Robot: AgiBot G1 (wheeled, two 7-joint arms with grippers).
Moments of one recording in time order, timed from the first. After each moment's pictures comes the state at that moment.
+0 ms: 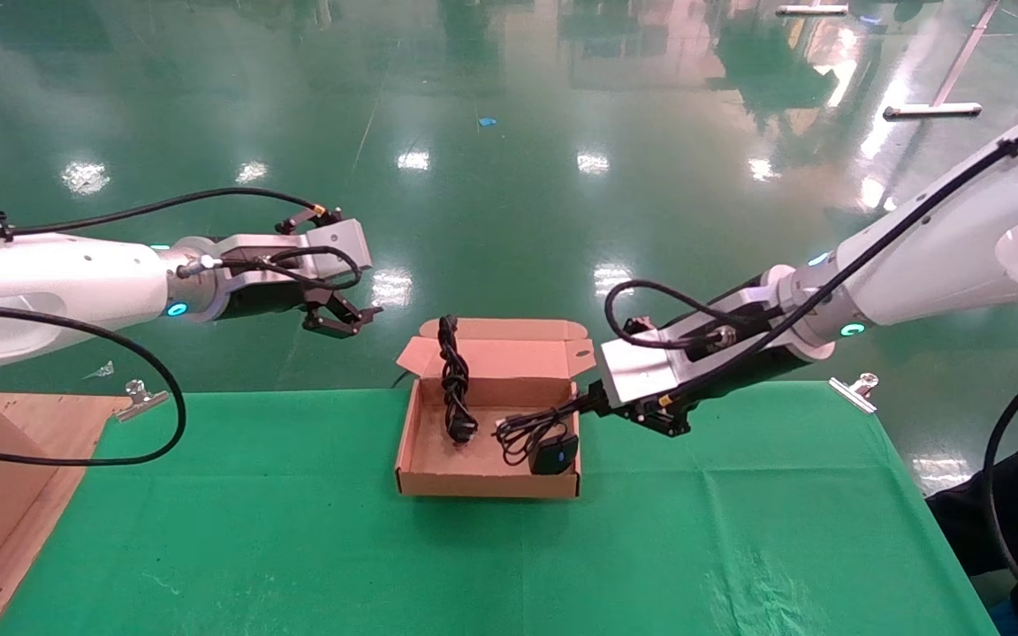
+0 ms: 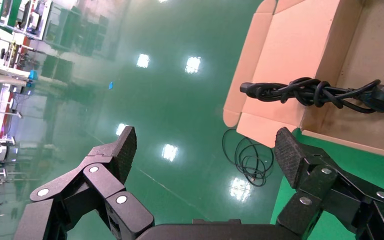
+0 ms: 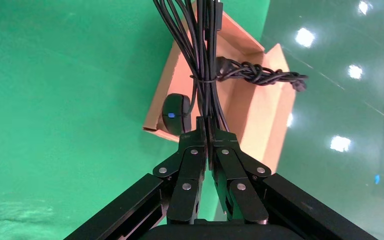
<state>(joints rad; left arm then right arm) -1.86 1.27 1.06 -0.06 1.13 0.77 0.61 1.99 -1.34 -0.74 0.07 -1.75 -1.38 -0.70</state>
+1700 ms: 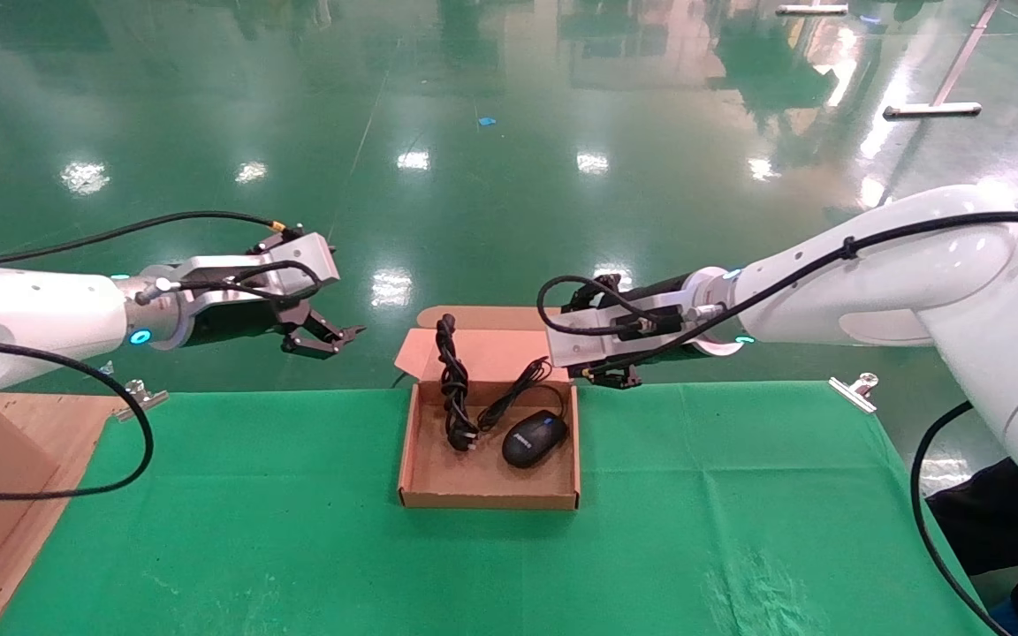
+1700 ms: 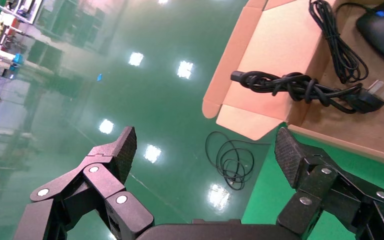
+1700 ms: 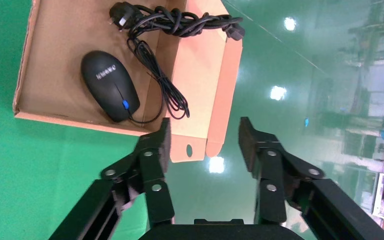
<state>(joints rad) -1.83 1.21 1.02 -0.02 1.08 0.83 0.64 1.82 -1.36 -0.94 0.34 -1.64 -0.91 -0.49</state>
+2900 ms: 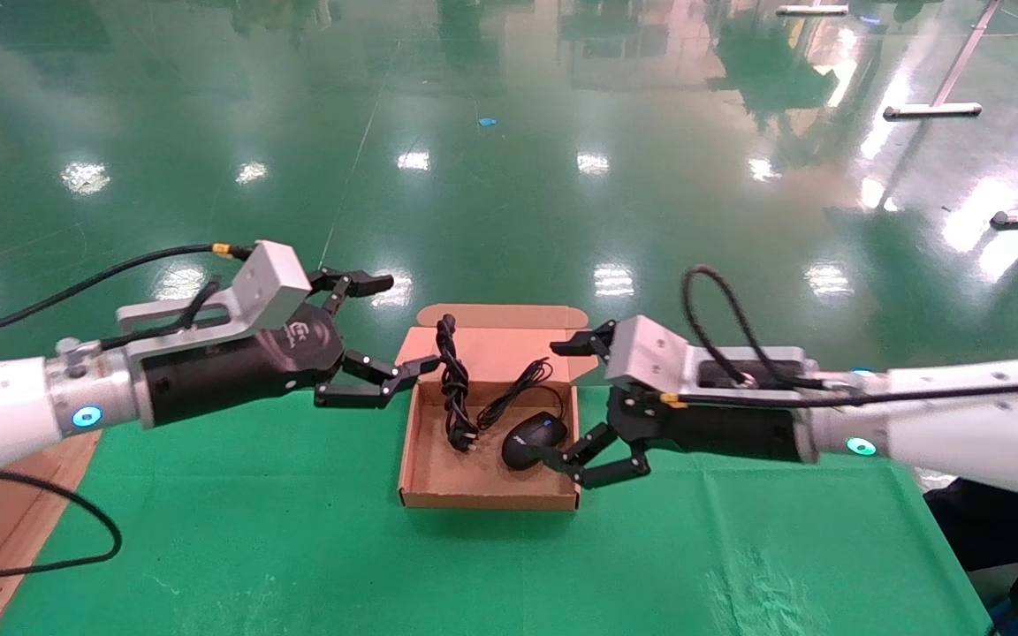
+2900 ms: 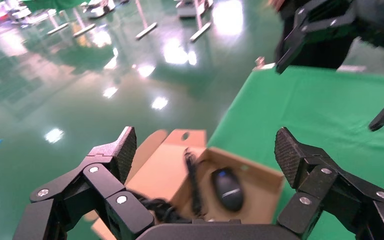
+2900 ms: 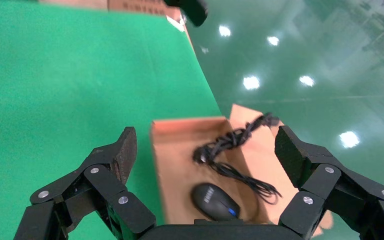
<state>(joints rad) -1.48 0.94 0.68 -0.59 0.91 1.13 0.26 1.47 -1.01 -0.63 0.78 -1.21 -1.18 -0.17</state>
